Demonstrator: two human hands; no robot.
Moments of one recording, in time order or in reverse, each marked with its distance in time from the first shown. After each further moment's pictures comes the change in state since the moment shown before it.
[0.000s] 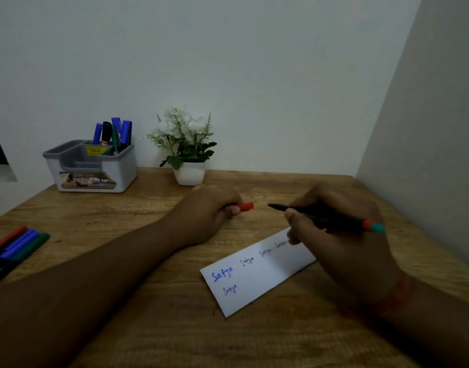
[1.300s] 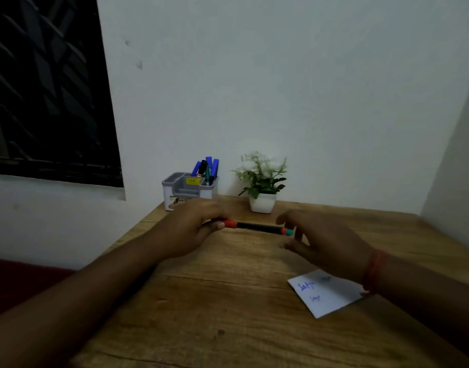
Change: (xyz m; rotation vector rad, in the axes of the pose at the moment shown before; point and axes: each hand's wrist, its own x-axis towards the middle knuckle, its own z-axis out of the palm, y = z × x) left_hand -0.123 -0.022 -0.139 0.196 0.070 -0.087; right_hand 0.051 -0.033 0.075 -0.422 -0.545 -0.226
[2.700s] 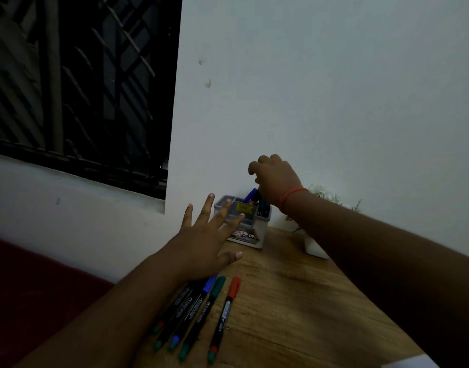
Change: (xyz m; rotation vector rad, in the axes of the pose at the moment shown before) left_hand -0.036 -0.095 -0.020 0.466 -0.244 -0.409; right_hand 0.296 -0.066 0.038 -0.386 0.213 -0.043
